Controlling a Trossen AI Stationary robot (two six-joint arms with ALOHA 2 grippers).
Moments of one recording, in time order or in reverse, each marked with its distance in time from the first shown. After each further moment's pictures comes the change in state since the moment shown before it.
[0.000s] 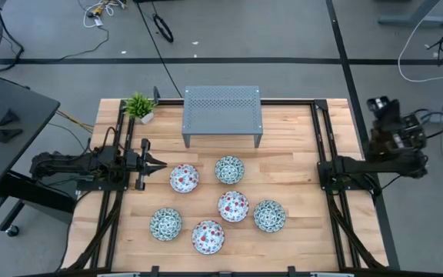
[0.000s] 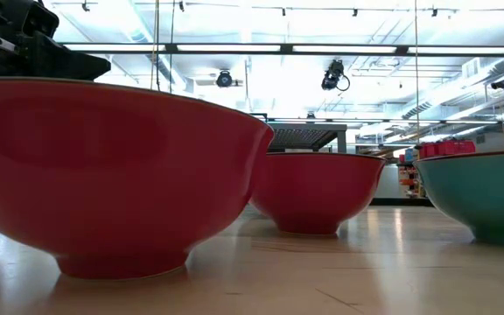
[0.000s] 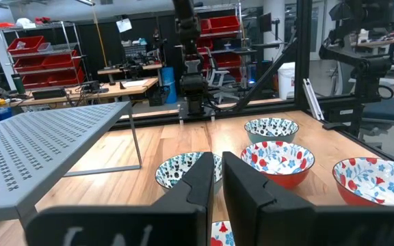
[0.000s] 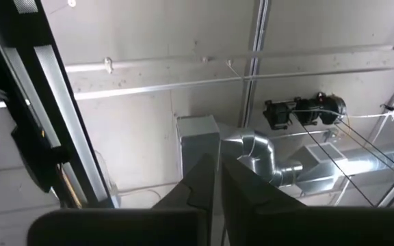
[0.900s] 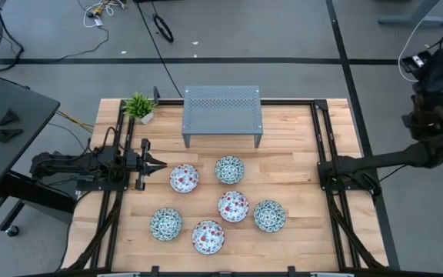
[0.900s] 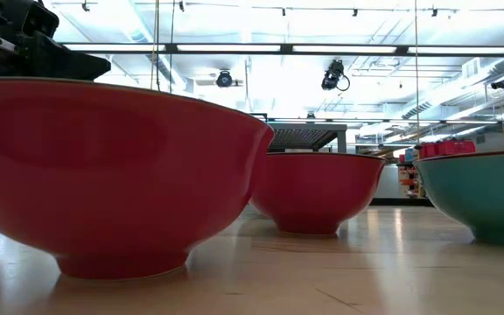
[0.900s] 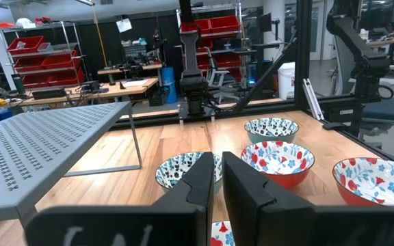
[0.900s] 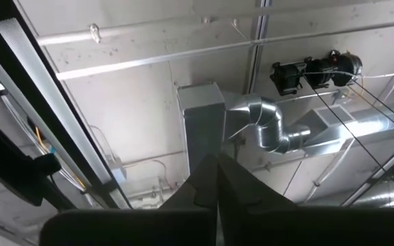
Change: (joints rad) left arm 0.000 0.000 0.000 0.000 0.000 0.000; right arm 0.000 0.469 0.823 -0.542 -0.002 0.078
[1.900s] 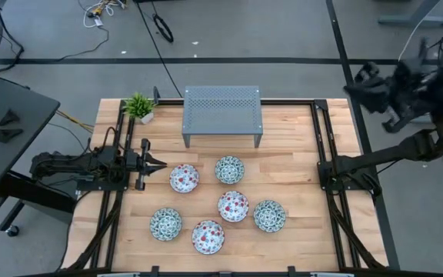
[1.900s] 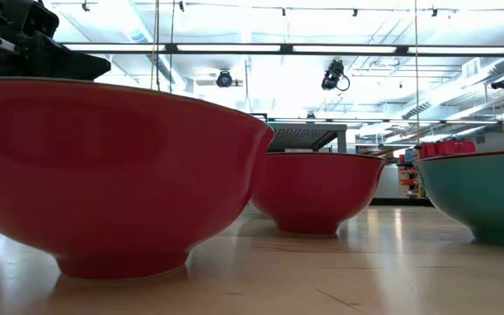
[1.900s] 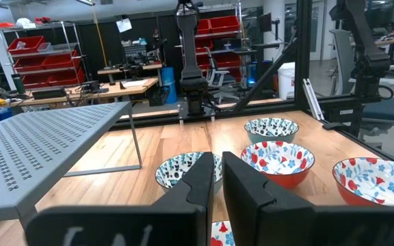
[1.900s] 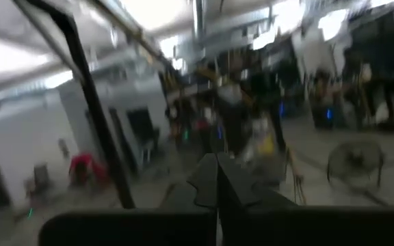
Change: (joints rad) left arm 0.000 0.000 0.000 0.000 0.000 0.000; right arm 0.000 0.293 0.462 -1.064 -0.176 0.132
